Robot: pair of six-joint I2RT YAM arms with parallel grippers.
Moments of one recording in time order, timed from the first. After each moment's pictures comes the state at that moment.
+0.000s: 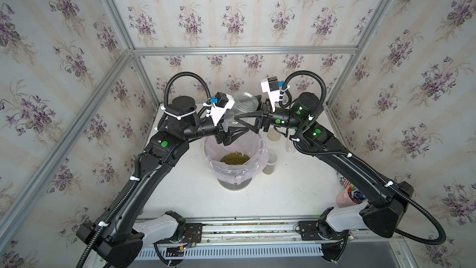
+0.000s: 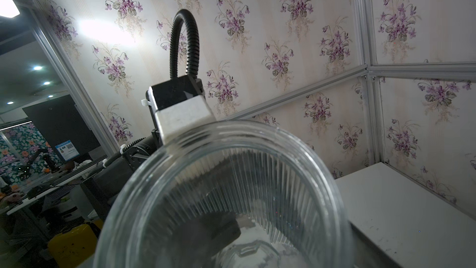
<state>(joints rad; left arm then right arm) -0.47 1.18 1.44 -0.43 0.71 0.12 0.71 1.41 1.45 0.19 -0.76 0.48</state>
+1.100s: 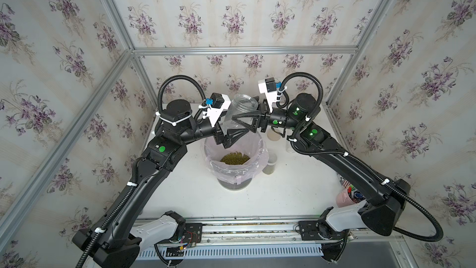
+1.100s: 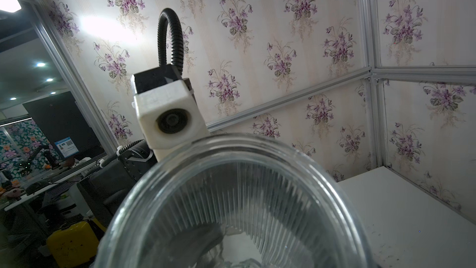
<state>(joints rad) -0.47 1.13 1.37 -0.34 0.68 0.09 0.72 1.41 1.44 0.19 -0.74 0.46</state>
